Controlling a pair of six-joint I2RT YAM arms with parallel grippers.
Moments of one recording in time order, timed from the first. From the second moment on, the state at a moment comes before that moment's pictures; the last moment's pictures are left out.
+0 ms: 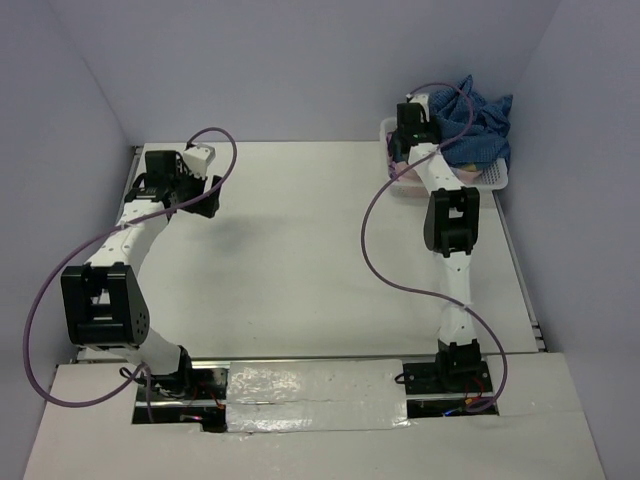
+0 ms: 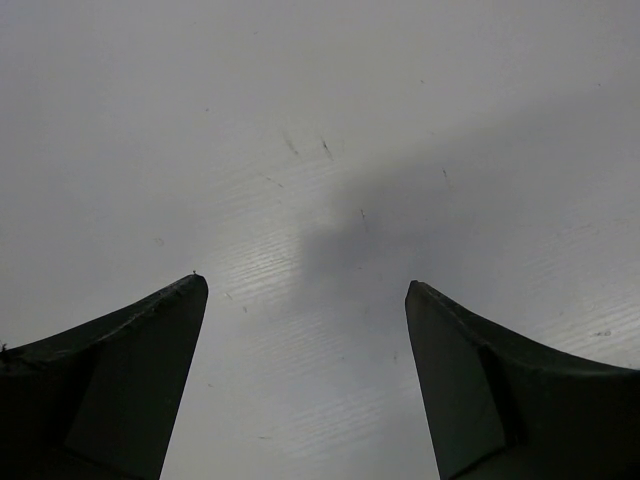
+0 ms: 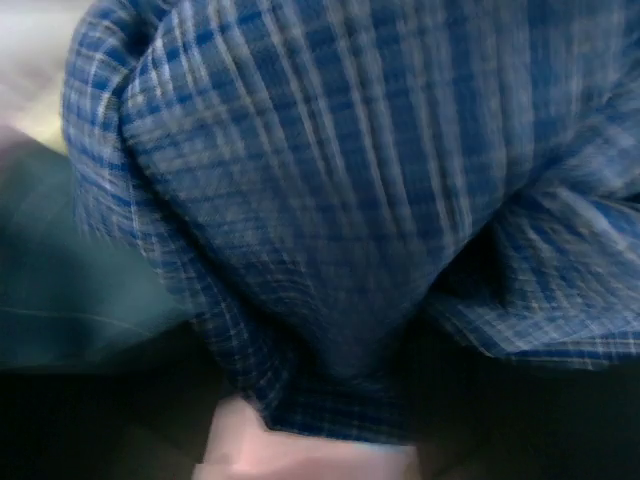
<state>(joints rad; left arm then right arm) 0.06 1.54 1.20 -0.38 0.23 0.32 0.11 2.49 2.29 -0.35 0.59 -0.07</state>
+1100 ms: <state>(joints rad) 0.33 1.41 1.28 -0.63 0.49 0.32 0.99 1.48 2.23 0.00 0.52 -0.41</state>
